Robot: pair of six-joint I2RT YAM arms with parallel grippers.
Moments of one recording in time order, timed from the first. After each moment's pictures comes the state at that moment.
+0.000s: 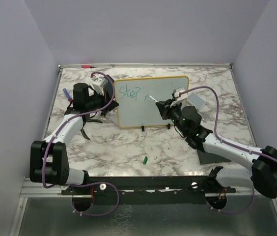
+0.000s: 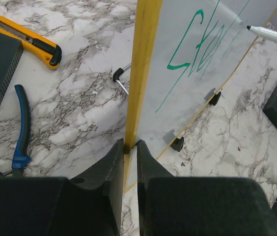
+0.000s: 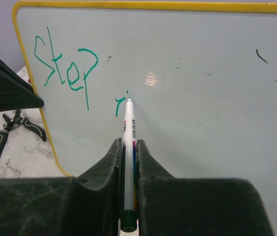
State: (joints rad) left arm -0.09 1.38 0.85 0.07 0.73 -0.11; right arm 0.76 1.21 0.66 0.53 0.25 0.15
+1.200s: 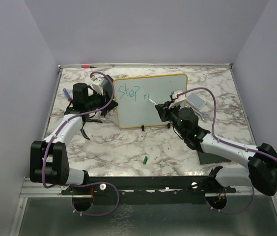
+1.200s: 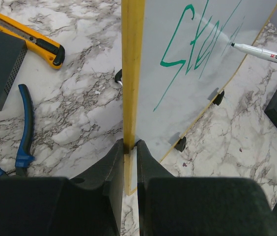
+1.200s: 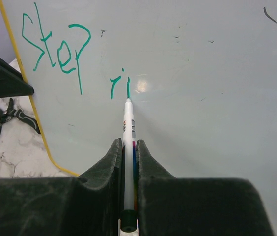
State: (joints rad) left arm -0.09 1.38 0.85 0.07 0.73 -0.11; right arm 0.76 1.25 0.63 0.54 0.28 0.17
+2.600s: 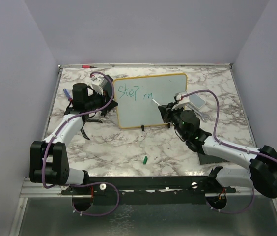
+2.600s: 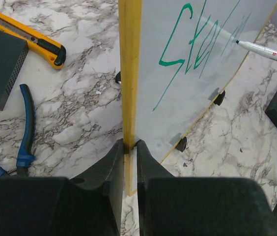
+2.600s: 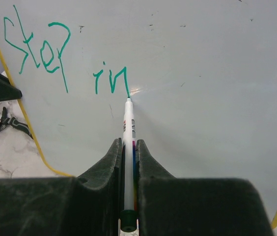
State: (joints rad) left arm -0.09 1.38 0.85 0.07 0.73 -0.11; right arm 0.76 1.22 0.59 0.56 0.34 0.22
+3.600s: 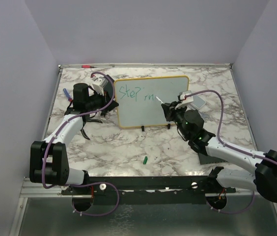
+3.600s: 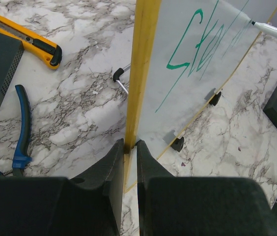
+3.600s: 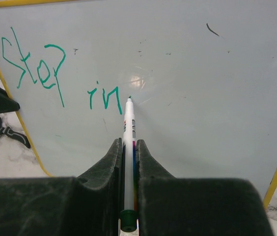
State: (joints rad) left arm -0.10 1.38 0.85 0.07 0.73 -0.11; right arm 0.76 1.15 0.59 0.53 0.37 0.20
